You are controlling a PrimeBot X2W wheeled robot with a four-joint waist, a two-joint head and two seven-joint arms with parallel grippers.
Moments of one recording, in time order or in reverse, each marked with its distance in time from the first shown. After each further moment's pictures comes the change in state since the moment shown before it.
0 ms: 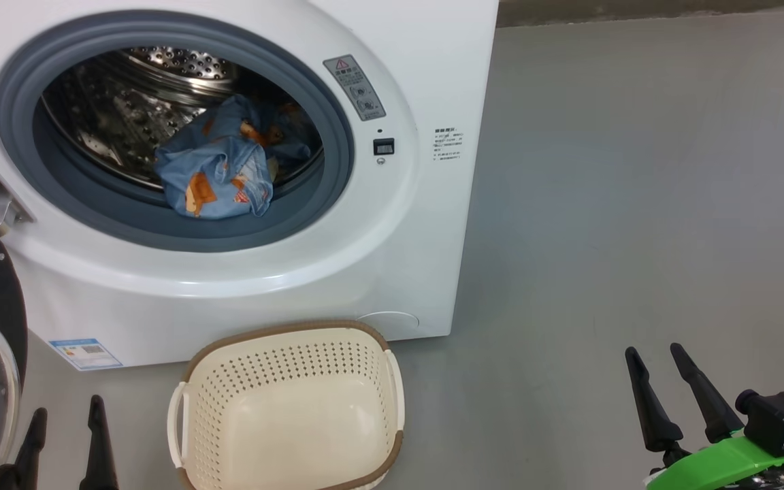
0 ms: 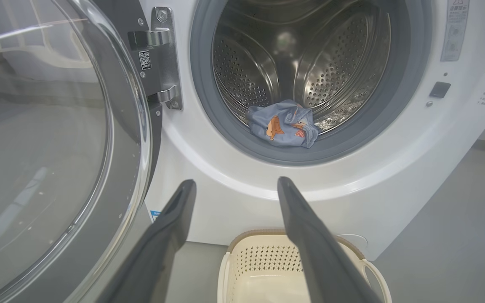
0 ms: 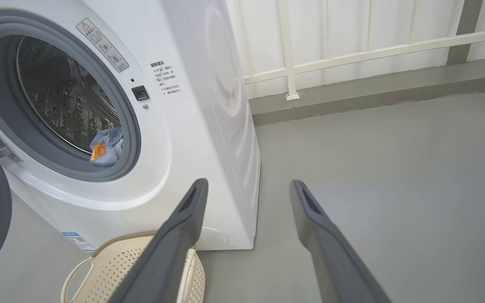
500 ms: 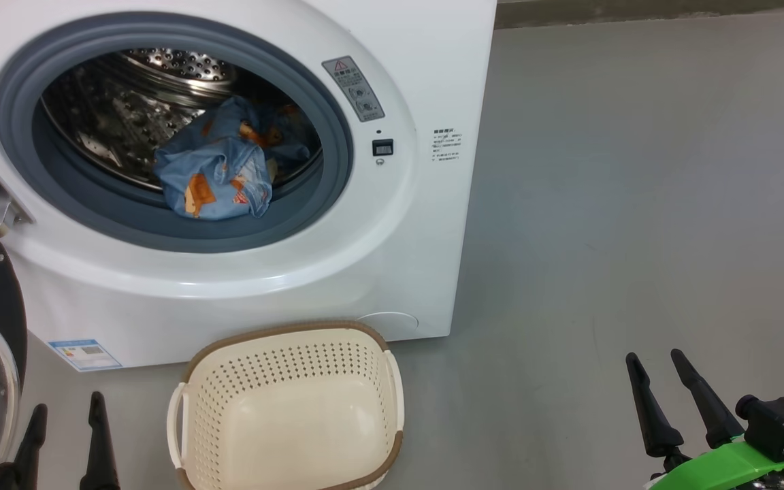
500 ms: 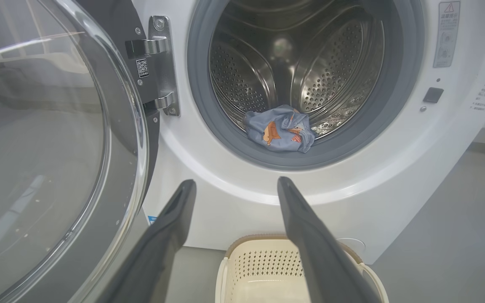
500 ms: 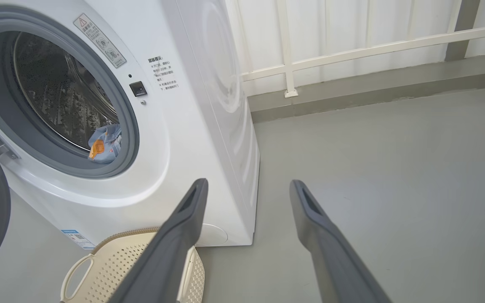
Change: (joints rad) left arm 0.007 -0.002 -0.002 -0.022 0.002 0.000 0.000; right arm 0.015 0.000 -0.001 0.000 0.000 0.000 0.000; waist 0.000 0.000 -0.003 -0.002
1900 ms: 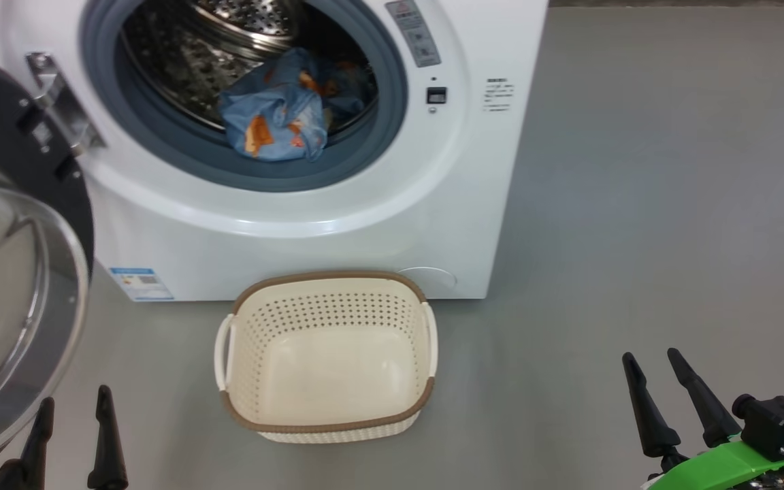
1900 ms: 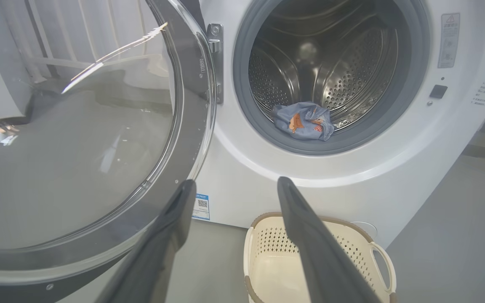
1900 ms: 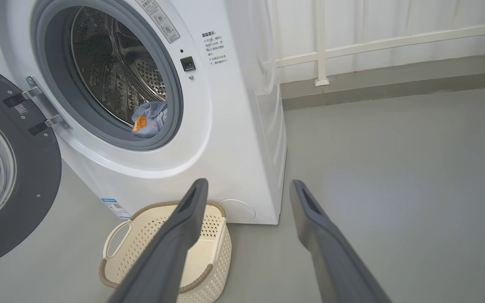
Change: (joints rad) left arm 0.000 -0.025 0.005 -0.025 0.023 0.000 0.000; right arm -0.001 -0.003 0.006 -0.005 -0.001 0.000 0.000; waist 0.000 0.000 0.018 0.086
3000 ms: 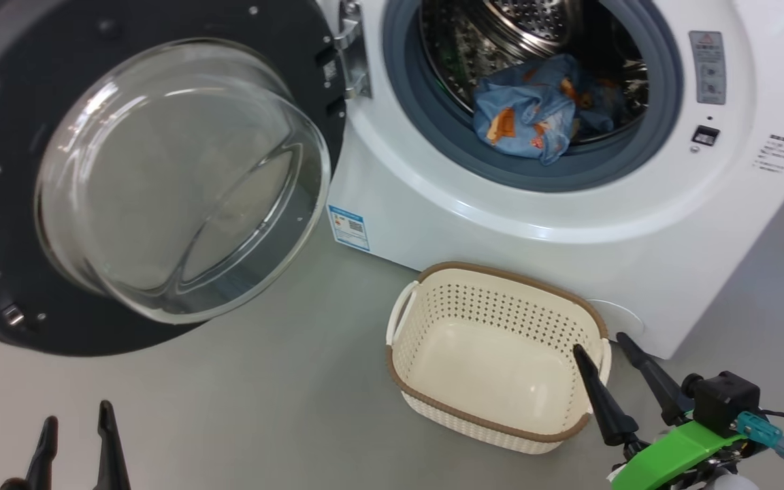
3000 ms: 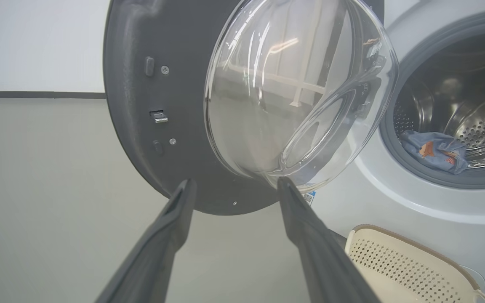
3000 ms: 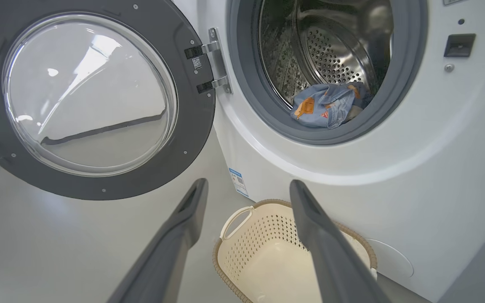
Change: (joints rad) left arm 0.029 -0.038 0.011 -0.017 -0.039 0.000 0.000; right arm -0.087 -0.047 0.157 0.043 0.001 0.000 0.000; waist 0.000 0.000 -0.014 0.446
